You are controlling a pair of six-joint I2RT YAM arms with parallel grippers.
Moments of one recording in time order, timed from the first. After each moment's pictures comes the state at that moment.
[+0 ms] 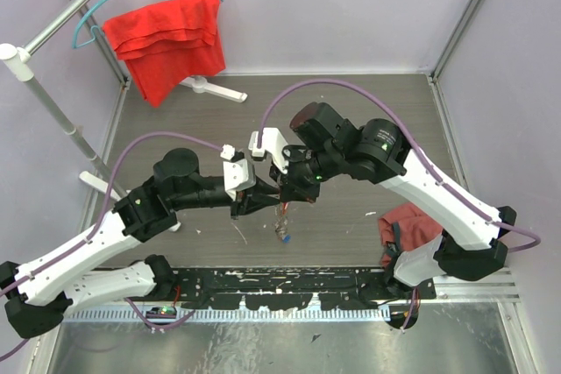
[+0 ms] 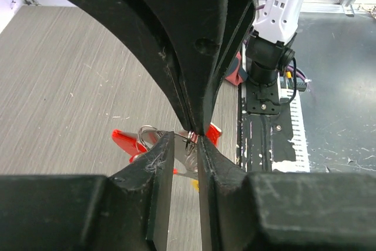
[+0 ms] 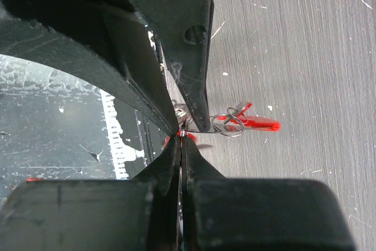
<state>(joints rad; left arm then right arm) -0.98 0.89 0.96 -0.23 0.47 0.13 1.04 1.43 1.86 -1.27 -0.33 -0.23</state>
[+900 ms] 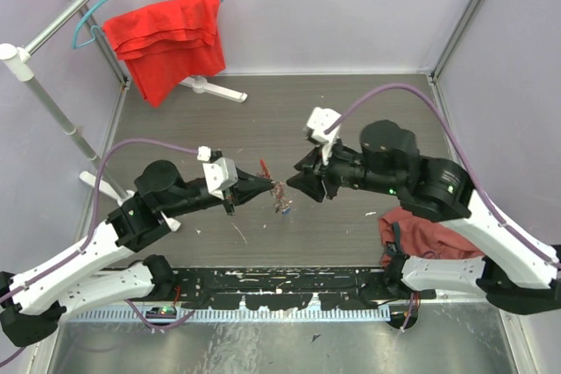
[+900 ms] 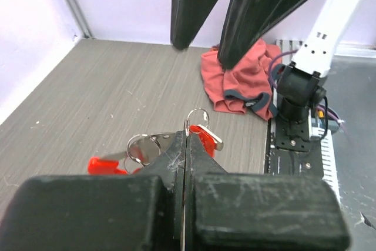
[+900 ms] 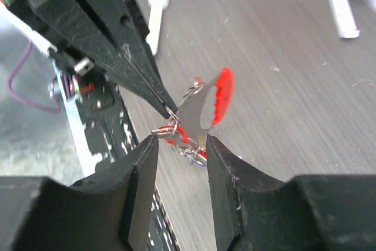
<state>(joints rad) -0.98 0.80 0.88 -0.07 0.35 0.11 1.04 1.11 1.57 -0.86 -0.14 -0.03</state>
